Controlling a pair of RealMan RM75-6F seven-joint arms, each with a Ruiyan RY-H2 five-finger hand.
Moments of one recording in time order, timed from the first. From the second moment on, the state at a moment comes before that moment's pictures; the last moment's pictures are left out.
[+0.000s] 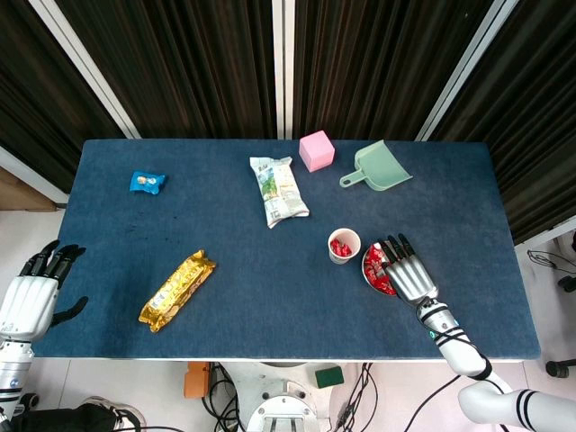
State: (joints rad) left arm -0.10 -1.10 -0.02 -1.61 1.56 1.51 0.06; right arm 0.50 -1.47 0.01 -1.45 -1.35 1.08 -0.57
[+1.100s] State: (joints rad) left arm -0.09 -1.10 -0.03 -1.60 1.55 1.53 0.05; right arm 0.67 -1.47 0.21 -1.59 -1.23 1.04 -0.62
